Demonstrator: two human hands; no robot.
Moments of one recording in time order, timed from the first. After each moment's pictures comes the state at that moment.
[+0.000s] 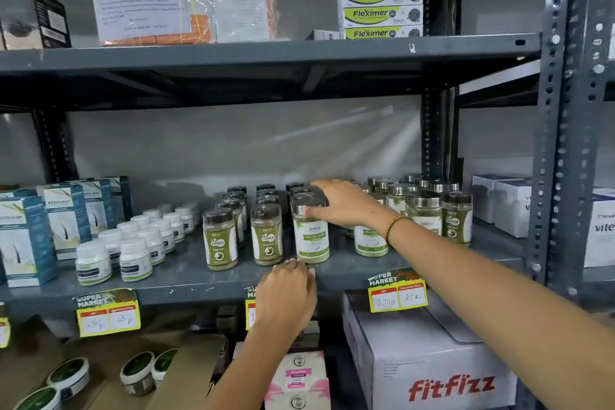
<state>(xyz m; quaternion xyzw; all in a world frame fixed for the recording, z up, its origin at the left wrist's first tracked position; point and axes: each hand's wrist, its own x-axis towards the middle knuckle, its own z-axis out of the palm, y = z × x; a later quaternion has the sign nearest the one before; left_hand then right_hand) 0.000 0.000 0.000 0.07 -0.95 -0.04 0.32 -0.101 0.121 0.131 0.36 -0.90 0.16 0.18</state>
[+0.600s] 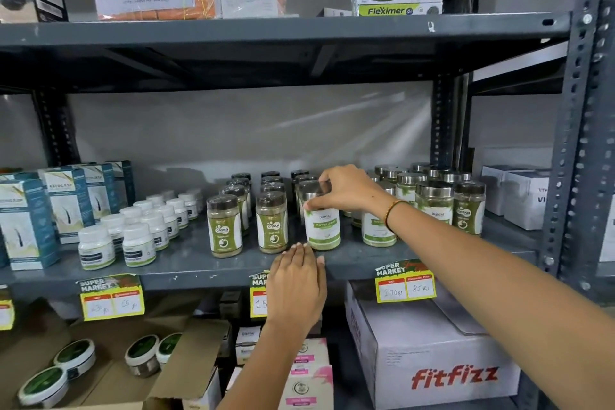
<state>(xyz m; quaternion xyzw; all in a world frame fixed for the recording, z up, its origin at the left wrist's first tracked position) -0.014 0.004 -0.020 0.07 -0.94 -0.03 0.34 -0.113 0.110 0.133 0.34 -0.91 0.19 0.18</state>
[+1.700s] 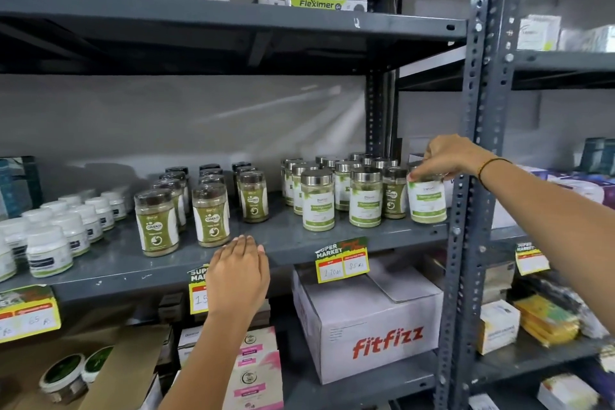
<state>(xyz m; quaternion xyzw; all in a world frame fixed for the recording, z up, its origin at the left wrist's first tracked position) -0.012 0.007 -0.019 0.07 -0.93 -0.04 0.35 -0.132 0.365 0.167 0.04 -0.98 0.14 0.13</state>
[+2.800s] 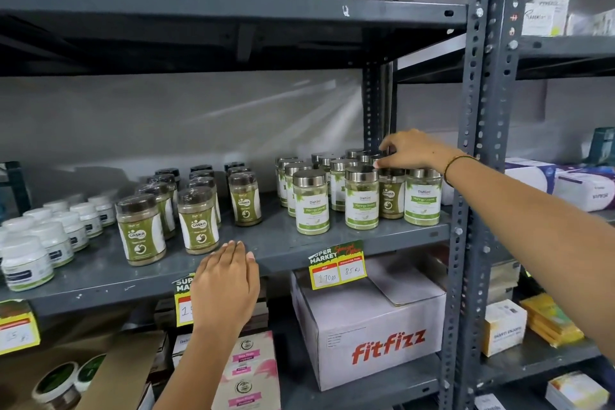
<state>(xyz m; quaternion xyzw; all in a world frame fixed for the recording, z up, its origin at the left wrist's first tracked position) -0.014 0.007 -0.023 0.09 -0.93 -0.03 0.36 -0.168 0.324 0.164 0.14 -0.97 0.06 0.17</state>
